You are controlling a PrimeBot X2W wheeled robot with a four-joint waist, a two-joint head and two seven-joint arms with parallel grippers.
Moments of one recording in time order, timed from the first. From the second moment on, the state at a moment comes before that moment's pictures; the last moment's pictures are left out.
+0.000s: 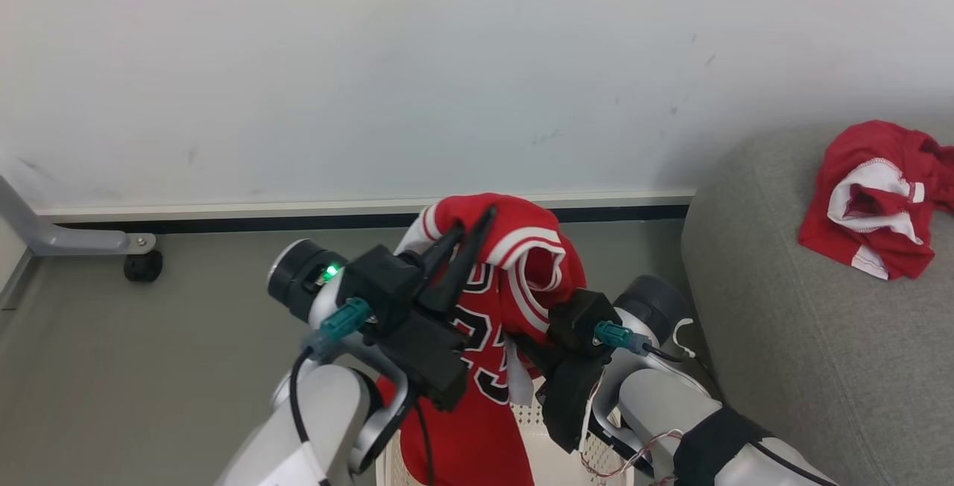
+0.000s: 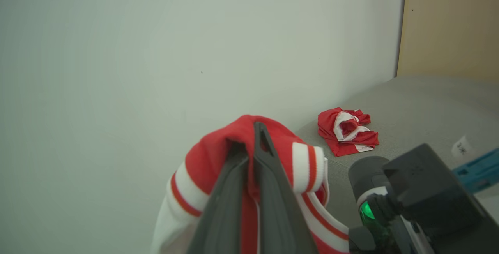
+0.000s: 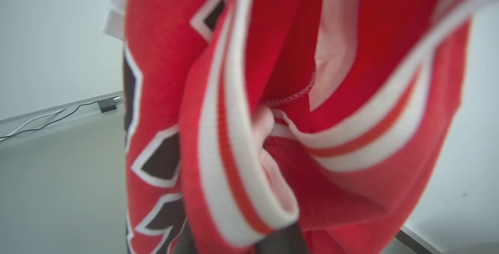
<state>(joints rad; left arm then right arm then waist) -0.47 0.09 -0.52 0.21 -0.30 -0.12 -0.07 -0.73 -0.06 1.00 0.80 0.40 0.12 -0.25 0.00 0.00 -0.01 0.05</state>
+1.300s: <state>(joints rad) -0.25 0.14 -0.49 0.26 -0.36 -0.08 -0.15 -0.77 -0.24 0.78 0.71 0.46 0.09 -0.25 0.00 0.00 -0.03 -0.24</state>
